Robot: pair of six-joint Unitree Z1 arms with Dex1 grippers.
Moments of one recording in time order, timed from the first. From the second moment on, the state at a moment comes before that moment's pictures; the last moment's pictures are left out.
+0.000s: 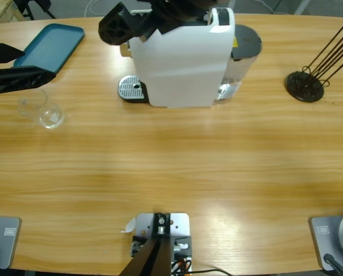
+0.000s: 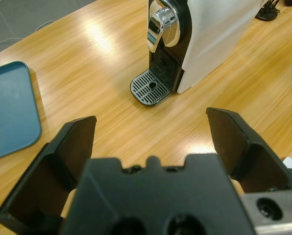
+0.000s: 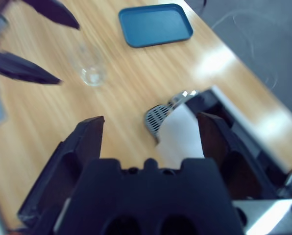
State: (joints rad) arm 0 -0.76 1.14 -0.80 0.26 -0.01 -0.03; arm 1 1.02 1.67 -1.44 0.34 -0.09 0.04
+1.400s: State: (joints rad) arm 0 -0.81 1.11 -0.79 0.27 -0.01 -0.08; arm 1 0.91 1.71 -1.43 0.09 -0.30 0.86
